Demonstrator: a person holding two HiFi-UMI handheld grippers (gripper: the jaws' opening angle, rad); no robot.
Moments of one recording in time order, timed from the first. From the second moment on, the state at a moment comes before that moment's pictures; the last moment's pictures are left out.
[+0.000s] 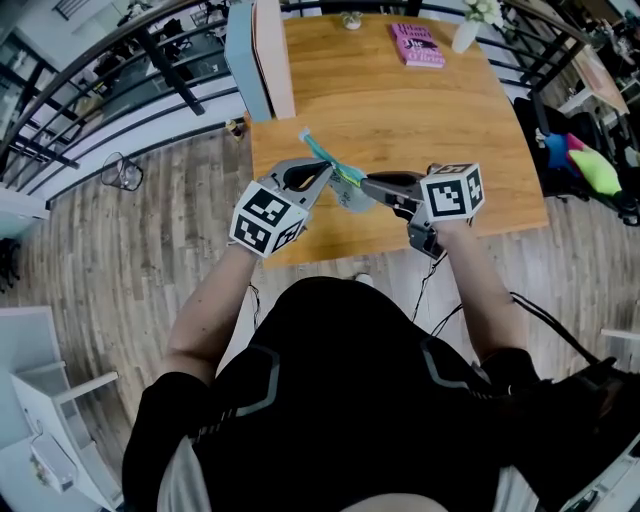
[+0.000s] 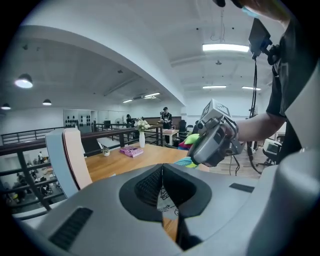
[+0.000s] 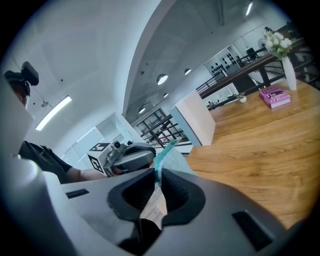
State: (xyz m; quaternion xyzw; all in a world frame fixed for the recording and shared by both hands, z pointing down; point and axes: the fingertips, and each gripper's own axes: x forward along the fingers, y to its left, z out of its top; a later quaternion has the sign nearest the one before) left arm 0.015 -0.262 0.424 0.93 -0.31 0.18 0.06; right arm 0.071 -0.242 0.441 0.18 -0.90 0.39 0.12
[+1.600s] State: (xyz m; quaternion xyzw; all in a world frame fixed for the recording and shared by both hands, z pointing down) left arm -0.049 -0.323 0.484 0.86 -0.45 0.22 0.10; right arm 0.105 -0.313 0.508 0.19 -0.90 0.32 0.23
